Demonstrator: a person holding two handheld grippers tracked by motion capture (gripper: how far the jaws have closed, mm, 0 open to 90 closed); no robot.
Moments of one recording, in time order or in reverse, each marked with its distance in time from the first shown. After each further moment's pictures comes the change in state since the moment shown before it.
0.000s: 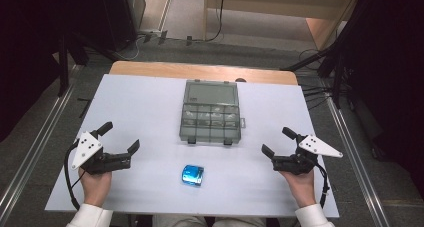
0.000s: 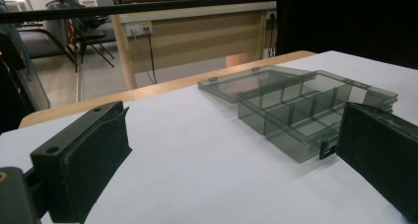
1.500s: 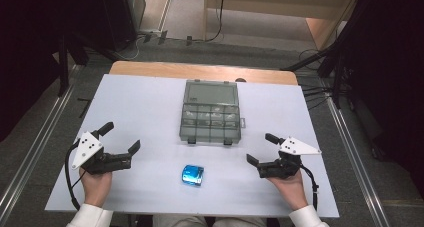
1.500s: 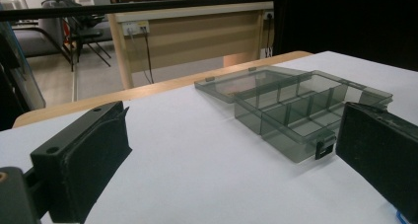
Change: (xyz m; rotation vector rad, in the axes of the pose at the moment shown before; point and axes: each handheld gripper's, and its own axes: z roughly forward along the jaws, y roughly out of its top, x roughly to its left) left arm -0.001 0.000 0.001 -0.001 -0.012 -0.008; right arm 0.028 -0.007 0.025 0.145 0.108 -0.053
